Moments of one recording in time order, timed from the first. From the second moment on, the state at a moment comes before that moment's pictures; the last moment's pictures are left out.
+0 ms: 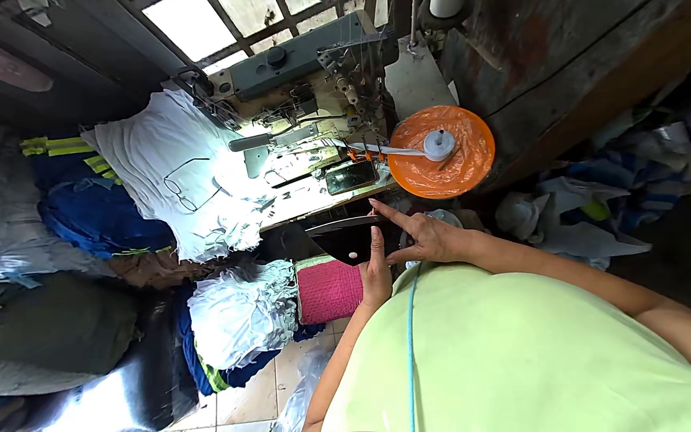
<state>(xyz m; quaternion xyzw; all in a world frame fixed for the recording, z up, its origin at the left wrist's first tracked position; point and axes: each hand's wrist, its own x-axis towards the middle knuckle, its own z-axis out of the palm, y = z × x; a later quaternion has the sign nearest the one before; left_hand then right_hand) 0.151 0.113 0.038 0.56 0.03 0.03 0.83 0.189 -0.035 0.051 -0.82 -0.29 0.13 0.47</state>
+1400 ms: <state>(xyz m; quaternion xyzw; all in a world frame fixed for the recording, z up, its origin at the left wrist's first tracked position) 0.138 0.102 0.036 0.54 0.06 0.04 0.84 0.172 -0.046 0.069 -0.81 -0.23 0.19 0.50</state>
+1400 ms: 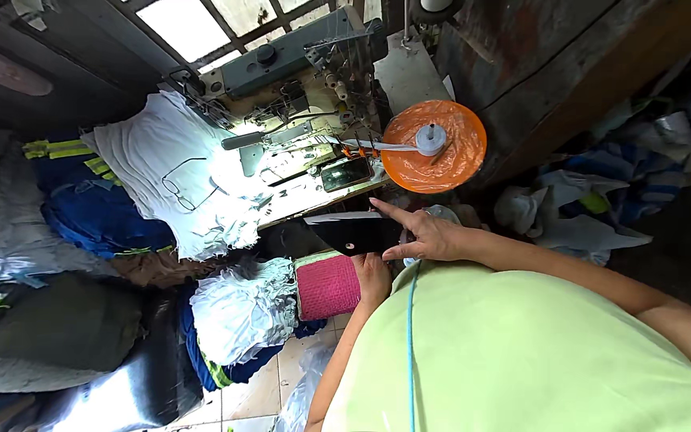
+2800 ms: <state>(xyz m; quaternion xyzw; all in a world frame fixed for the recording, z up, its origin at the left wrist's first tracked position) 0.151 0.101 0.035 0.56 0.00 0.06 0.83 0.186 -0.049 0.049 -0.83 -0.27 0.06 0.48</state>
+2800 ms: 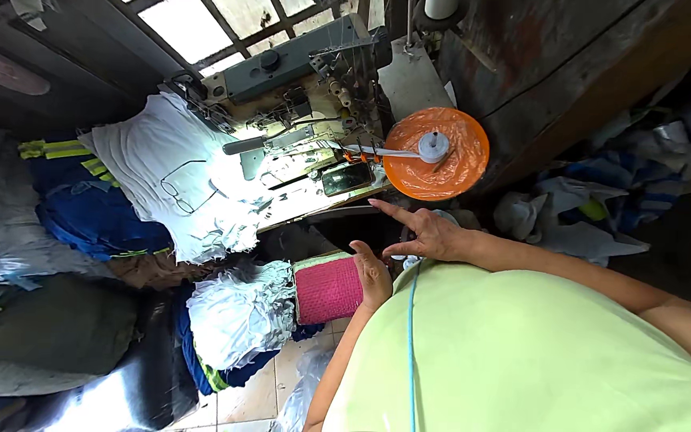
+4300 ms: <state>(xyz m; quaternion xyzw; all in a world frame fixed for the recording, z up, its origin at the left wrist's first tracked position) 0.154 0.106 0.034 0.42 -0.06 -0.09 0.90 0.181 -0.073 0.062 -0.62 -0.15 0.23 0.73</state>
